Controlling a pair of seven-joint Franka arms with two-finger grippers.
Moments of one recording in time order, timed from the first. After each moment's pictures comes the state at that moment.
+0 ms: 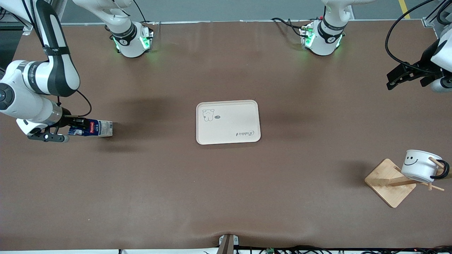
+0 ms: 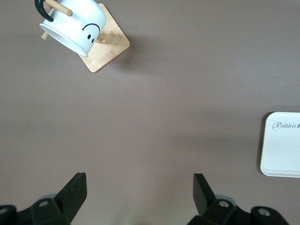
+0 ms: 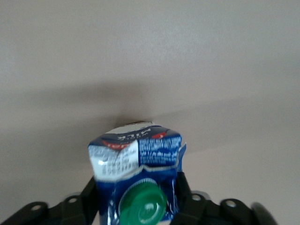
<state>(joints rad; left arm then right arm) 0.07 -0.06 -0.13 -1.60 0.05 1.54 -0.13 -0.04 0.16 -0.09 -2.10 -0.08 2.13 0.01</state>
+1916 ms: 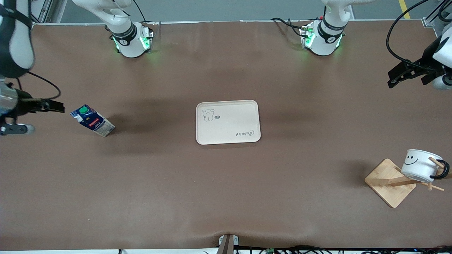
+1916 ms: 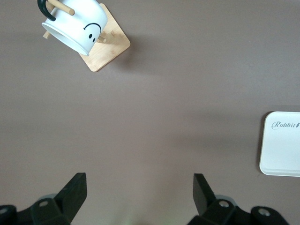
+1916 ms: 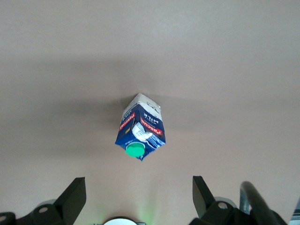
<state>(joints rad) 0.07 -0.07 -0.13 -1.60 0.04 1.54 -0.13 -0.02 0.17 -0.07 -1.51 -0.08 1.47 -0.12</state>
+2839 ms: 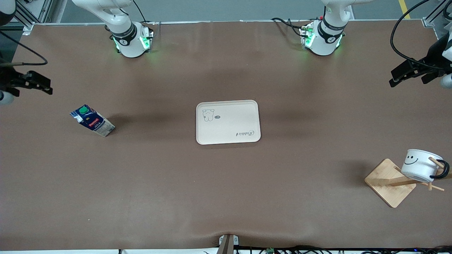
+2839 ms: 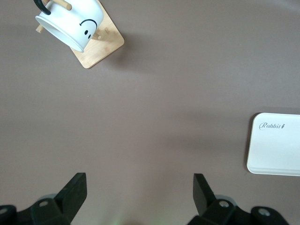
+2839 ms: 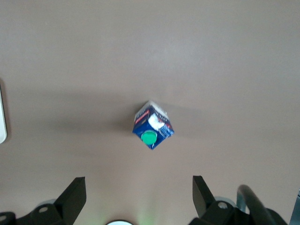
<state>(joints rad) 0.11 -0.08 -0.14 -1.59 -0.01 1.52 -0.13 0.01 -0.05 -0.06 -1.65 -0.07 1.51 -0.14</state>
